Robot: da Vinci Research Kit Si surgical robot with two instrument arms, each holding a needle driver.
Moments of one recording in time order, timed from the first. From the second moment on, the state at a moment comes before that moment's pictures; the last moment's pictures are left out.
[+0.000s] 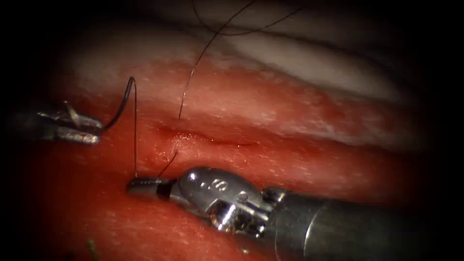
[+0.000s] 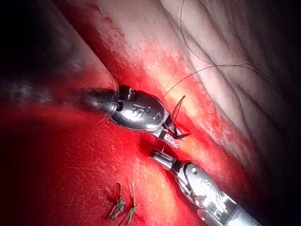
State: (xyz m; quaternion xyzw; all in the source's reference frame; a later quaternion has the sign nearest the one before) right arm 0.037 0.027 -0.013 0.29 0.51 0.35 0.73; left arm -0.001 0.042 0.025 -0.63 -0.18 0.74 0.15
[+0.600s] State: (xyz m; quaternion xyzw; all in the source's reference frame) right arm 0.031 0.032 -0.012 0.14 0.56 0.26 0.77; left arm 0.006 0.045 0.025 -0.61 -0.15 0.76 0.17
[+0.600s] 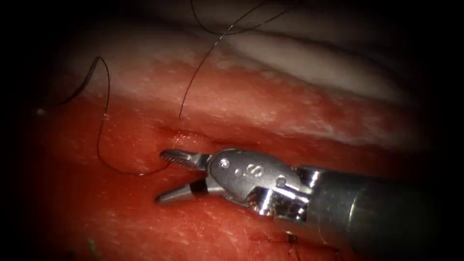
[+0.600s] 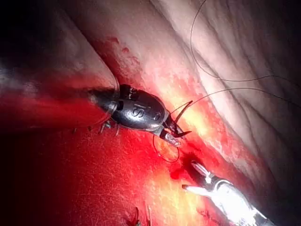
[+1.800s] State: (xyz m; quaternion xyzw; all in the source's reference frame) right arm 0.037 0.023 -0.019 0.24 0.59 0.19 0.75; left arm 0.005 0.044 0.028 -0.61 -0.12 0.76 0.17
